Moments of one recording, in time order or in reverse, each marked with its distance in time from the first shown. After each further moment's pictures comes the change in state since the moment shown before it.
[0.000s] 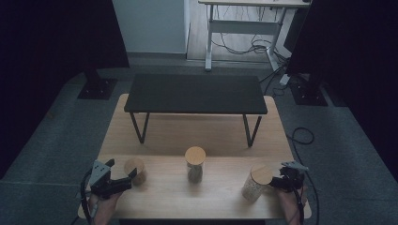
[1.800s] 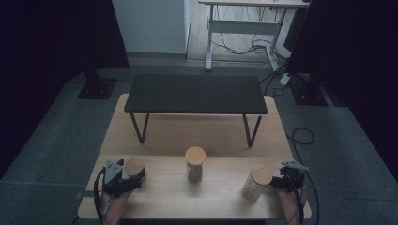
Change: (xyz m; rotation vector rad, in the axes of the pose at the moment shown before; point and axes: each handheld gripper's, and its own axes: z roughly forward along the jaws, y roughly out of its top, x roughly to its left) left arm -0.014 -0.014 0.027 0.043 0.024 0.025; right arm 0.000 0.001 0.001 -0.001 -0.003 0.005
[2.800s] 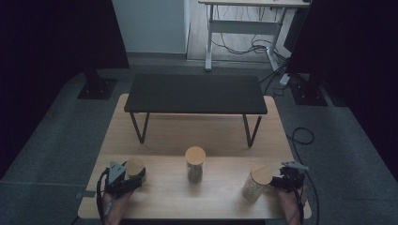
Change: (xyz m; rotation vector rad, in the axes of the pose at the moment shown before) left arm -0.003 -0.005 0.005 0.053 0.012 0.016; right arm 0.000 0.000 0.000 0.000 0.000 0.000
